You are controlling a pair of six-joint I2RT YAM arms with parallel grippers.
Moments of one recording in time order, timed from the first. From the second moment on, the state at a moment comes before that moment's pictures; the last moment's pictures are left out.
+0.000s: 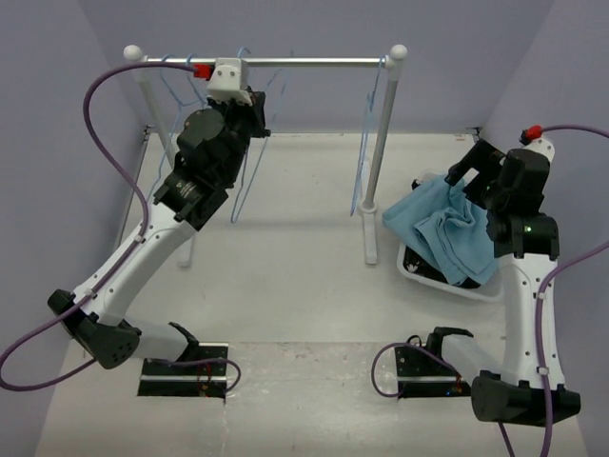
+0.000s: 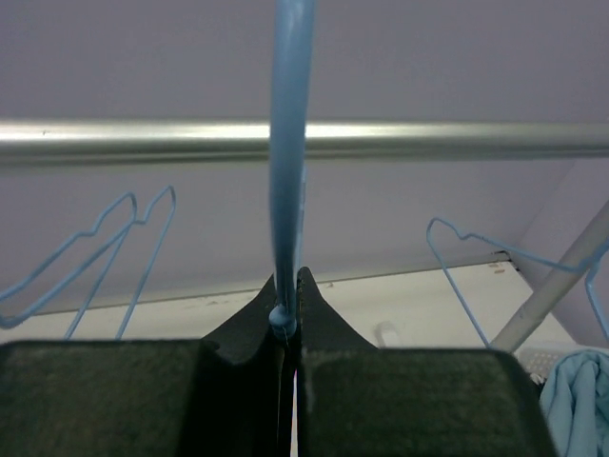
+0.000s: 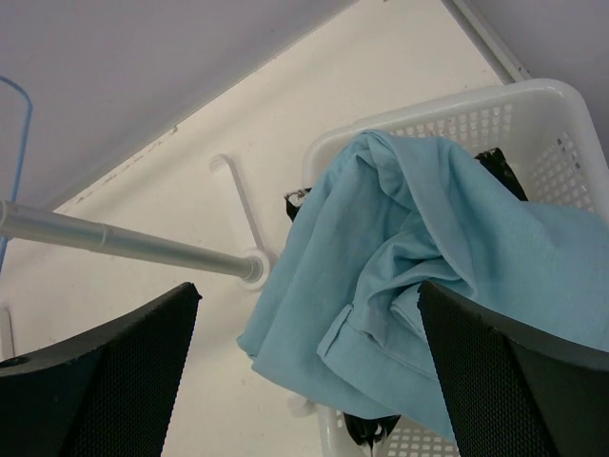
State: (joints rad) left arm -0.63 1.33 1.53 -0.05 -0.40 -0.10; right arm -0.10 1.02 1.33 -0.74 0.10 0.48
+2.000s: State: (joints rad) left arm -0.60 0.69 0.97 -0.64 -0.40 -0.55; right arm -0.10 0.77 1.04 -0.74 0.03 0.52
